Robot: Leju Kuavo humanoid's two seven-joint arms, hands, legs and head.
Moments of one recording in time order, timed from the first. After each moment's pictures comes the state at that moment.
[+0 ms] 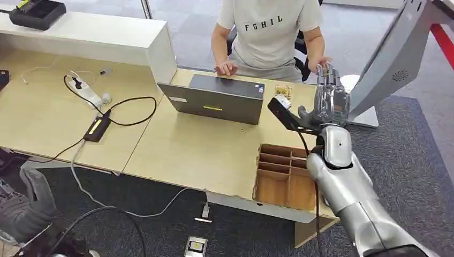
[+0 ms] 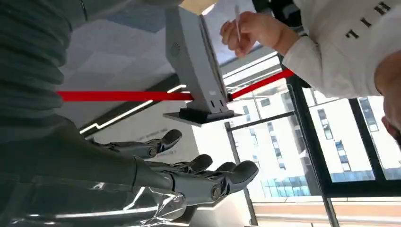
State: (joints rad) left arm 0.32 -0.27 -0.04 -2.19 0.13 0.70 -0.70; right arm -0.90 0.05 0.56 -0.64 1.17 -0.53 0.20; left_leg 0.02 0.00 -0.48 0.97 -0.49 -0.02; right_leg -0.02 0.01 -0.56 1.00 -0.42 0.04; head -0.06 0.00
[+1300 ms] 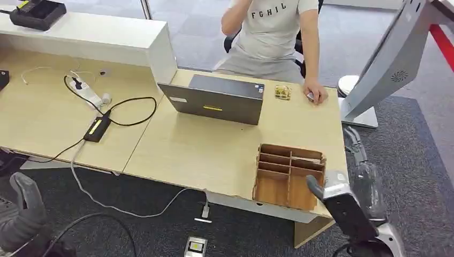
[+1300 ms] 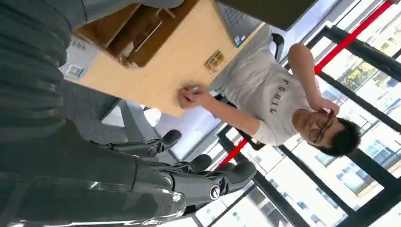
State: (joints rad) left arm 0.38 -0.23 -0.02 -2.23 0.13 0.70 -0.70; right arm -0.17 -0.33 0.51 -1.79 0.66 -0.33 0.11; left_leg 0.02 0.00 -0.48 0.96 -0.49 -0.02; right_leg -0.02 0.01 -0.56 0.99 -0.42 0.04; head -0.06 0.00
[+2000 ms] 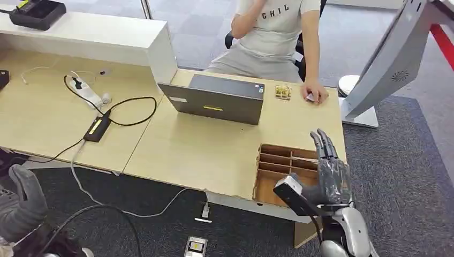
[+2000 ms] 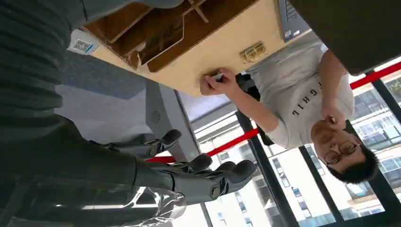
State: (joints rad) left arm 0.31 -0.22 -0.02 -2.21 0.16 0.70 -0.70; right arm -0.31 -0.23 0.63 -1.40 0.98 -0.40 0.12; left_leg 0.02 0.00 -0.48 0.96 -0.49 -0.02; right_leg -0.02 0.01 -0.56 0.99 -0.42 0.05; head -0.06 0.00
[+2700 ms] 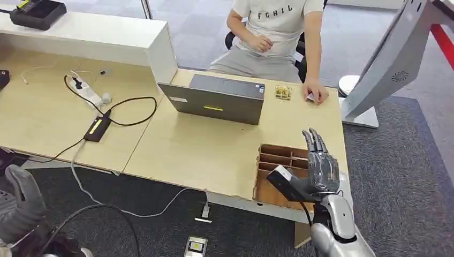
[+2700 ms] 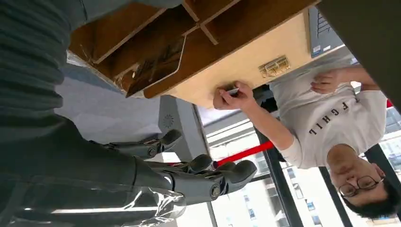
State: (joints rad) left arm 0.31 -0.24 -0.01 -2.22 0.12 0.70 -0.70; right arm -0.45 -0.15 0.66 -1.07 0.98 -0.49 0.09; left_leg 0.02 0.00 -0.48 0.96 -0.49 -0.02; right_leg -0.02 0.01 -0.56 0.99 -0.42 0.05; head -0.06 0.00
